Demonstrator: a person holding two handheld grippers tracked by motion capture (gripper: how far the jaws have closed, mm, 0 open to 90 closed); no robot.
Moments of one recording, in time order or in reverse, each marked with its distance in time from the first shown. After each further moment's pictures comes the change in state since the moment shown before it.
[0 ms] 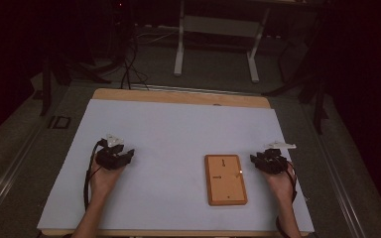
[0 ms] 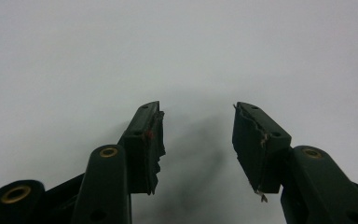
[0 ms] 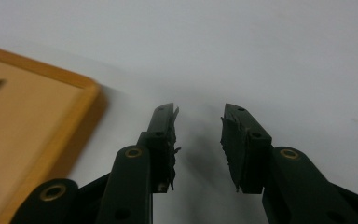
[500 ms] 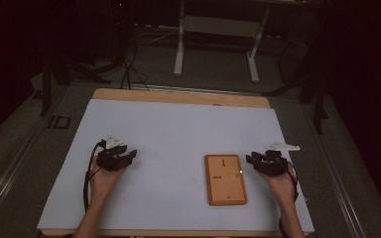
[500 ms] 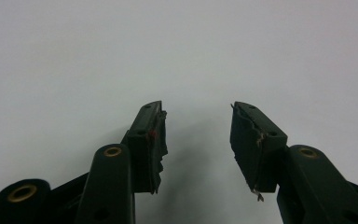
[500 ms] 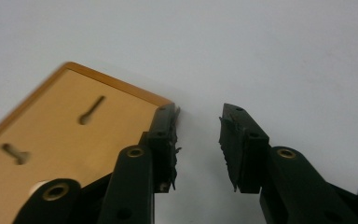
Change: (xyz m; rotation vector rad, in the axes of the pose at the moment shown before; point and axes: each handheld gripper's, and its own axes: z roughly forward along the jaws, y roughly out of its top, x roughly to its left) left arm -0.008 0.000 -0.007 -0.036 -0.072 -0.011; right arm 0.016 0.006 -0.024 -0.085 0.140 -0.032
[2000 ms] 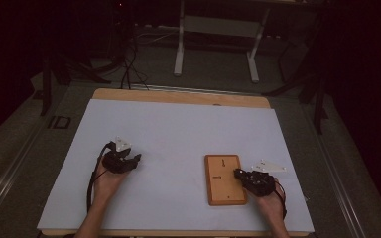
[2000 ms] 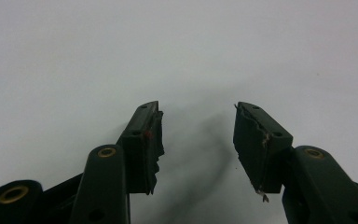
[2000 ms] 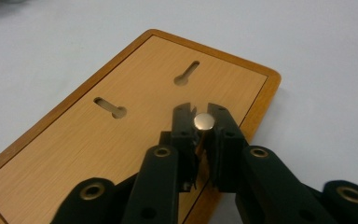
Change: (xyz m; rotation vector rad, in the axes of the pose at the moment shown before) left arm -0.012 -0.002 0.011 0.076 0.032 0.103; right arm 0.056 -0.038 0.003 -0.040 0.068 -0.074
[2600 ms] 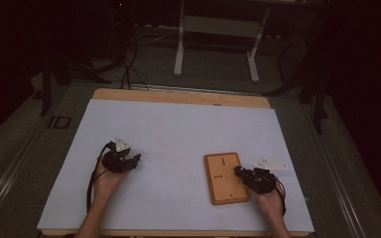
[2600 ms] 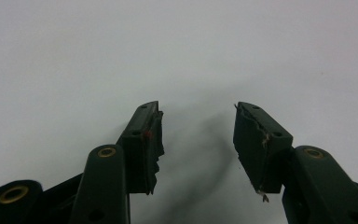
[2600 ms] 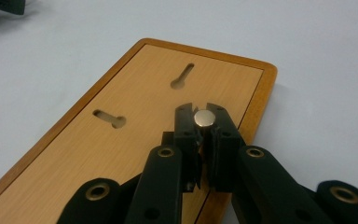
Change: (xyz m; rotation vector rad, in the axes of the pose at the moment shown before) left arm 0.001 0.000 0.000 0.001 0.006 -0.004; right arm -0.008 0.003 0.002 -0.026 0.016 0.044
